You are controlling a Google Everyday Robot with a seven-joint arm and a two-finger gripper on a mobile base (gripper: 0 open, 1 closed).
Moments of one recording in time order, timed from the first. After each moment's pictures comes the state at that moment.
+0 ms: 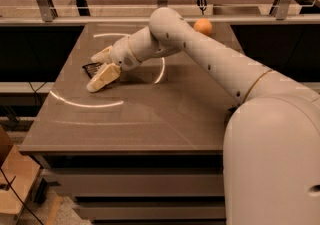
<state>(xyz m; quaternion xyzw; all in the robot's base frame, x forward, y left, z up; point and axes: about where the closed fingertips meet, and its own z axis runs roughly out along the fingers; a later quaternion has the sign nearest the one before) 0.672 0.188 0.823 -0.63 0.58 0.35 0.38</state>
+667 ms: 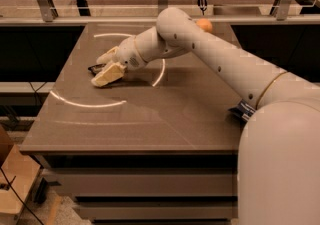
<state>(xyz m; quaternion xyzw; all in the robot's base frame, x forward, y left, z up) 0.670 0.171 0.834 -0.62 0.59 0.33 0.40</state>
